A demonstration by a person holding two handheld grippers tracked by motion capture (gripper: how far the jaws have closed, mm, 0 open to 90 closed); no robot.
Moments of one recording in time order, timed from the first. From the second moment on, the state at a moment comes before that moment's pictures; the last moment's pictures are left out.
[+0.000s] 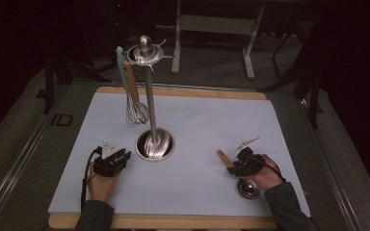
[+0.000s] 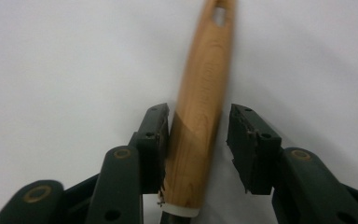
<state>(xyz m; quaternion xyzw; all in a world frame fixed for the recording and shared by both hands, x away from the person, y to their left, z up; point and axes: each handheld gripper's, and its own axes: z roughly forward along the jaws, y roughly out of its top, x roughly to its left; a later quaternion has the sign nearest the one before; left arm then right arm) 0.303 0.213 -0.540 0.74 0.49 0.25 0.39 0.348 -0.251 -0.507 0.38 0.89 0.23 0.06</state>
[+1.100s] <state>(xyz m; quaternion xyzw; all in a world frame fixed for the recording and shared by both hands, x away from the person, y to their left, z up) 0.303 0.212 -0.540 0.74 0.49 0.25 0.38 0.355 -0.257 -0.500 0.41 0.89 0.18 -0.02</state>
